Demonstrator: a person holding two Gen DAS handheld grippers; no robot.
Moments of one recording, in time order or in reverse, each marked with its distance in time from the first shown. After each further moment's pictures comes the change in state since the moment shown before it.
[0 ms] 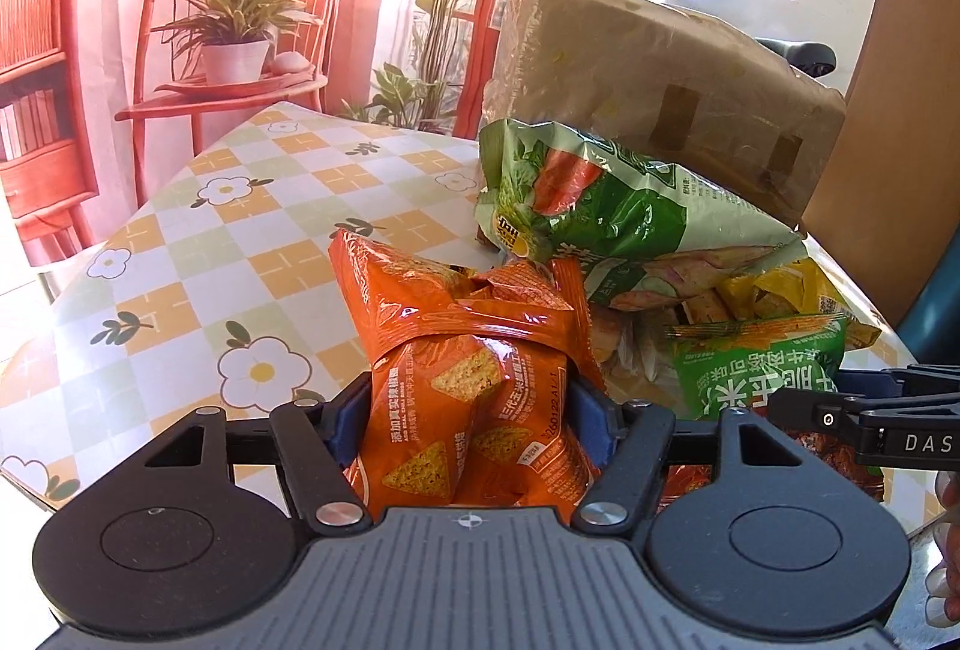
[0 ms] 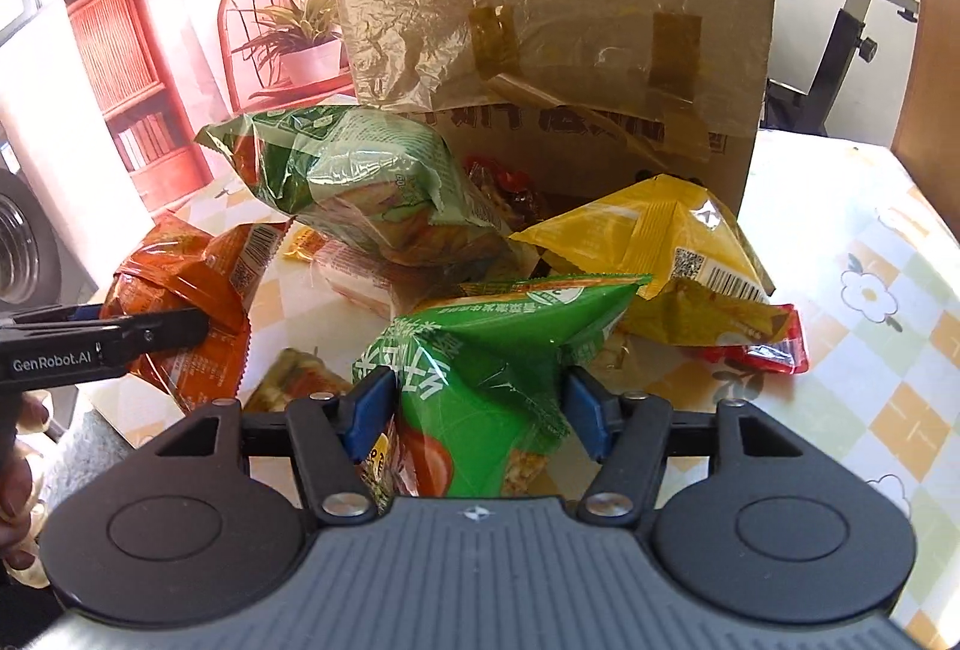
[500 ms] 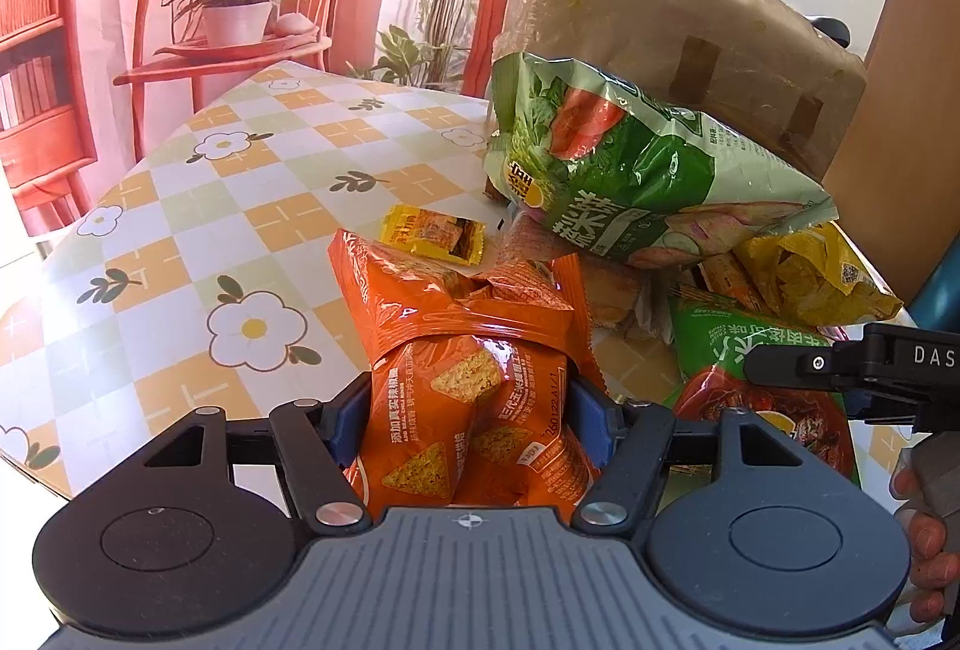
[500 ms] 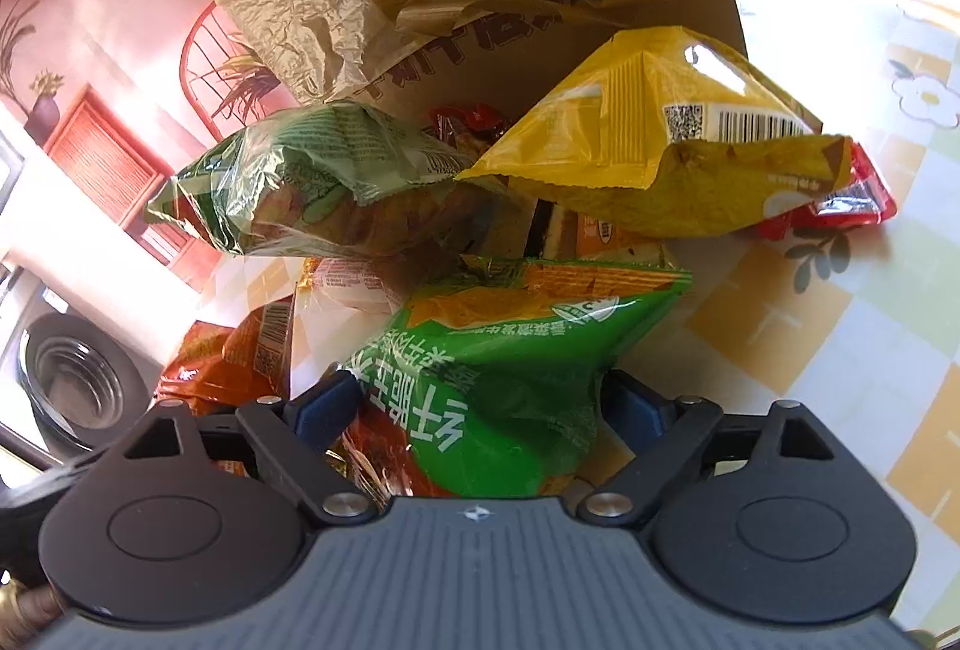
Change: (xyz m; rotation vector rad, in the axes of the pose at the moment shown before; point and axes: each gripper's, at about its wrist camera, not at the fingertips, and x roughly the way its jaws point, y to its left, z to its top) left arm 0.015 0.007 -0.010 -0.012 0.062 0.003; right arm 0.044 -0.044 -0.008 0.380 0.068 0.204
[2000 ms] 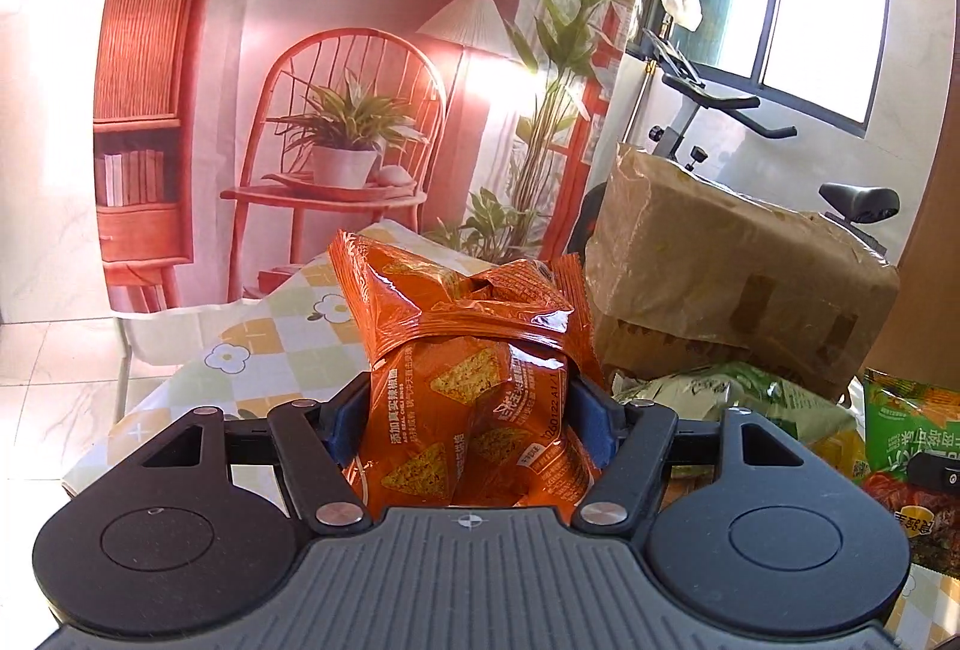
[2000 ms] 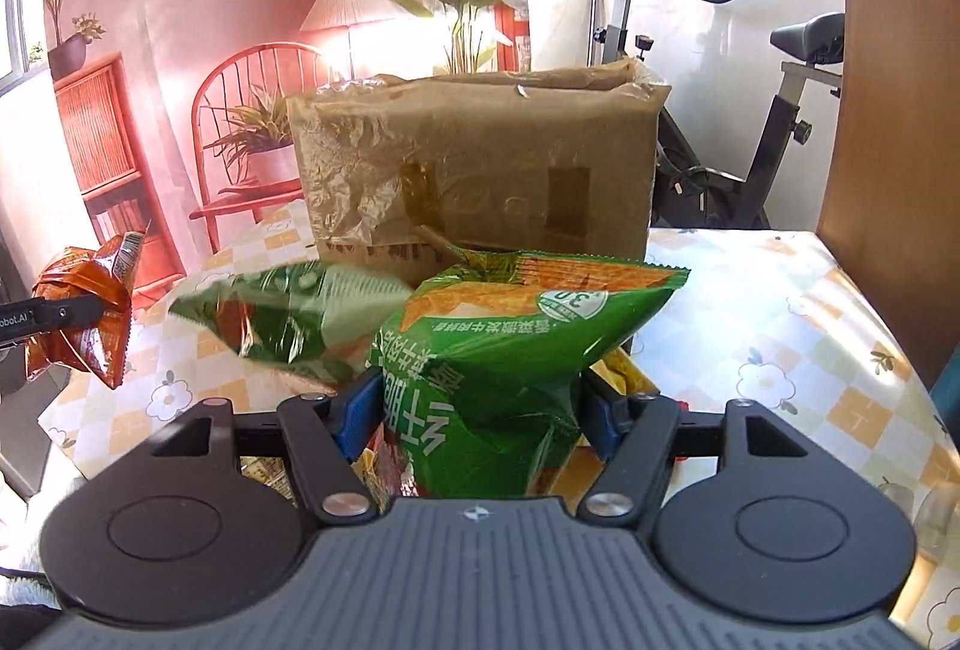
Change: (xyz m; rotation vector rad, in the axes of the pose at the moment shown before) left arm -0.069 0.012 0.039 -0.117 -0.315 0.143; right arm -0.112 0.051 -0.004 -0.384 -0.302 -0.246
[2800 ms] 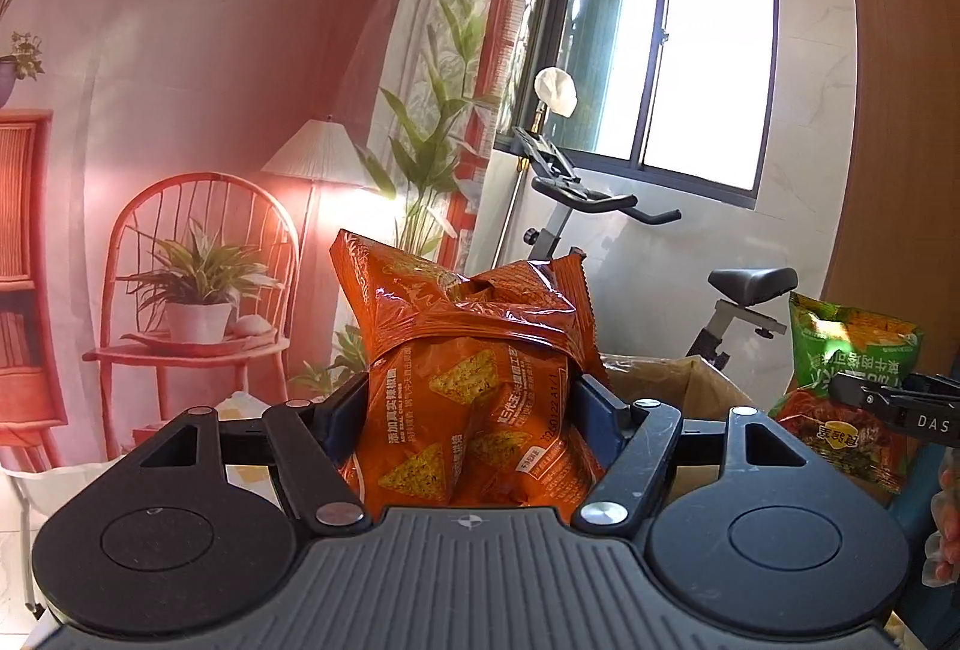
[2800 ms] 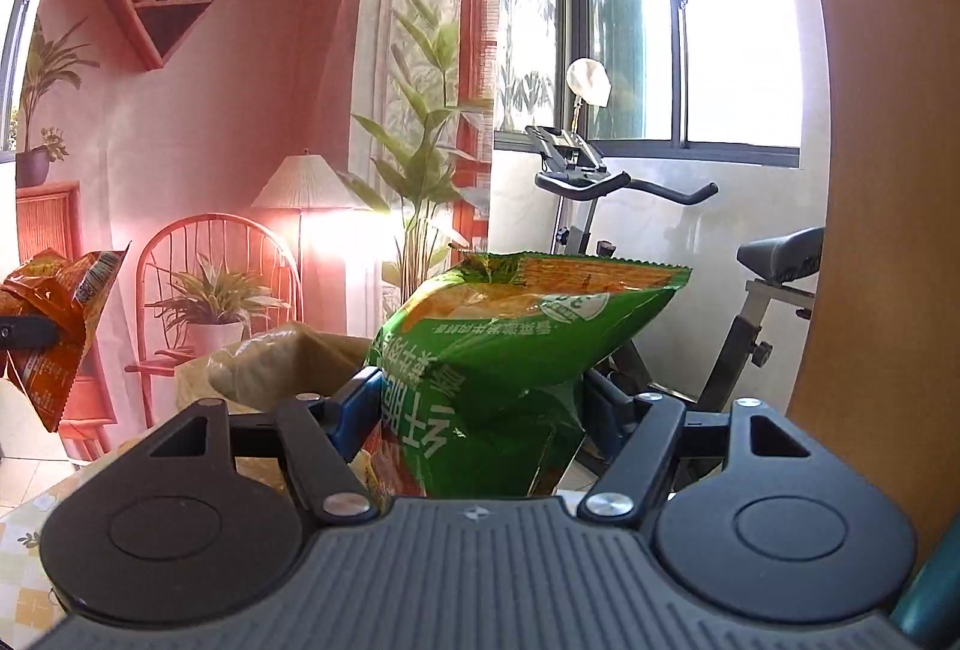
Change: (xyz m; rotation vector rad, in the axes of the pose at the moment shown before) left arm 0.040 -0.094 0.115 0.114 -0.183 -0.214; right arm 0.026 -0.053 0.143 -0.098 -0.336 -0.069
